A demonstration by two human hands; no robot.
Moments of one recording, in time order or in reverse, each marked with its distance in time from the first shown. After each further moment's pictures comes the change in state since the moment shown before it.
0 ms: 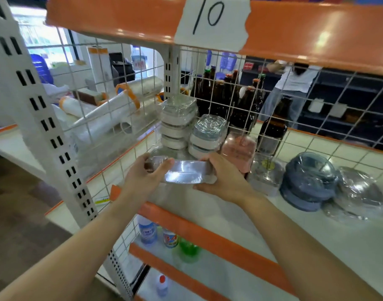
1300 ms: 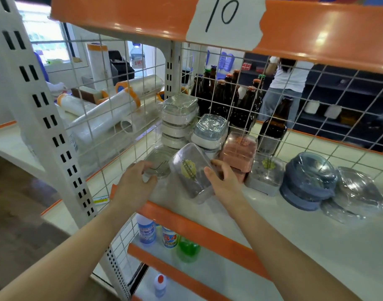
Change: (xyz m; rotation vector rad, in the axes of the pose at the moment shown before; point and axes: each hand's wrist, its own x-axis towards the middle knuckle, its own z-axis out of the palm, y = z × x) left_hand 0.001 -0.024 -0.019 0.333 -0.041 0.178; right_hand -0.009 -0.013 0.030 0.500 0.279 0.548
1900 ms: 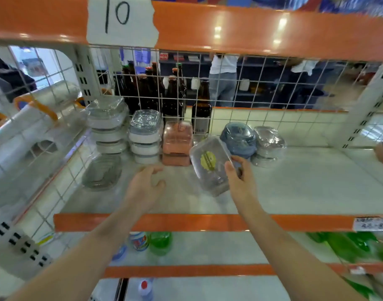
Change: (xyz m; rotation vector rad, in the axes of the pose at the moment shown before) left_hand -0.012 0.059 0.068 -0.046 -0.369 0.241; right_hand -0.088 0.022 -0.085 0.083 0.632 0.080
